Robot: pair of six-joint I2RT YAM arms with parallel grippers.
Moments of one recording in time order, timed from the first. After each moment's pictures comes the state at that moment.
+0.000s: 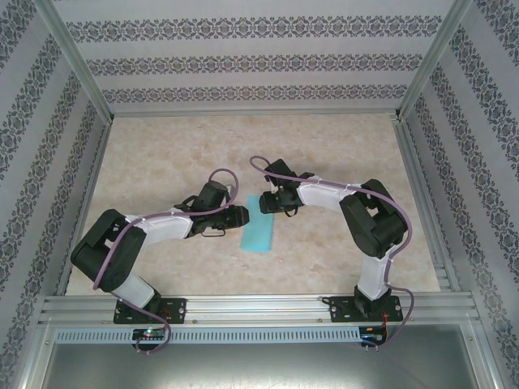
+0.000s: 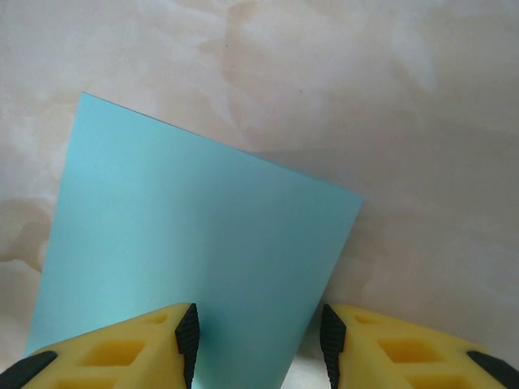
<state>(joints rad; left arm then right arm) -0.57 1.57 0.70 0.02 0.29 -0.73 0.61 1.89 1.14 -0.41 -0.12 0.44</state>
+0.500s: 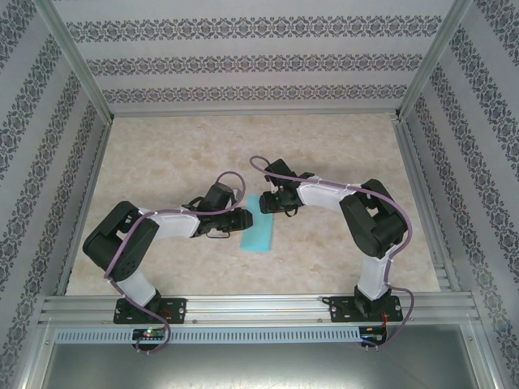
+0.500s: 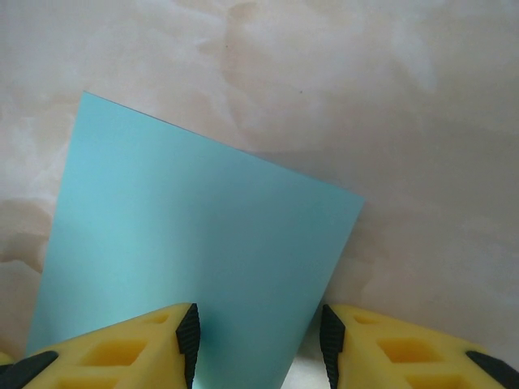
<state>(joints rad) -0.59 1.66 0.71 0.08 0.33 -0.73 0.61 1.89 1.14 -0.41 -0.12 0.44</state>
